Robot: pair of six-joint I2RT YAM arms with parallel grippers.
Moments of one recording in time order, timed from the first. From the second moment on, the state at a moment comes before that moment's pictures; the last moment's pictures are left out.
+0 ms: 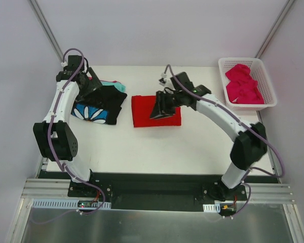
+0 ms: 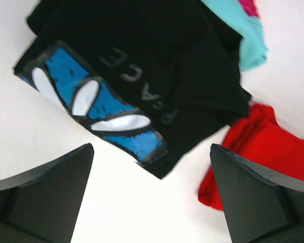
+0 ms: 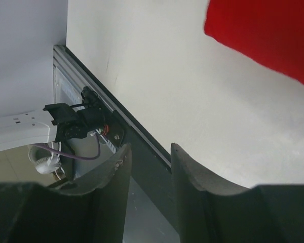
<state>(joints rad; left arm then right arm) 0.02 1.68 1.60 -0.87 -0.10 -0.54 0.59 1.61 1.44 -0.70 -0.57 0.53</state>
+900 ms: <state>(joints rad) 0.30 1.87 1.55 -0.57 0.15 -0.44 0.68 2.32 2.03 -0.80 -0.76 0.30</state>
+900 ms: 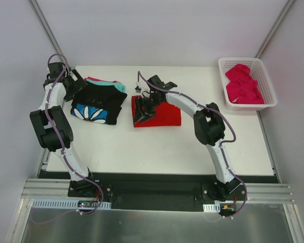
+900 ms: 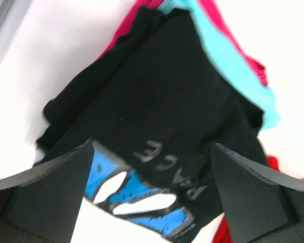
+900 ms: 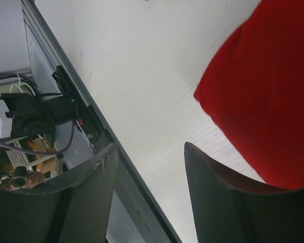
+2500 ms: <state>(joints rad) 0.21 2.65 2.22 -0.05 0.42 -0.86 0.67 1.92 1.50 -0.78 -0.82 0.26</state>
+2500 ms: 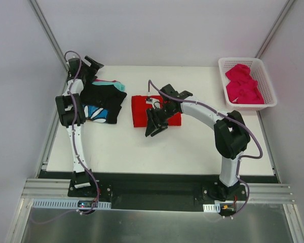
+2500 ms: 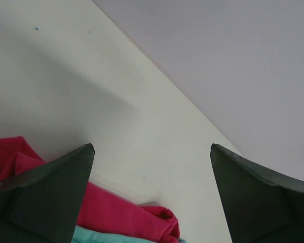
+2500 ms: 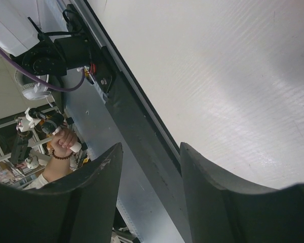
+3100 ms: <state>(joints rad) 0.24 2.41 1.90 -0.20 0.42 -0.94 0.67 1.84 1.49 -0.79 -0.83 0.25</state>
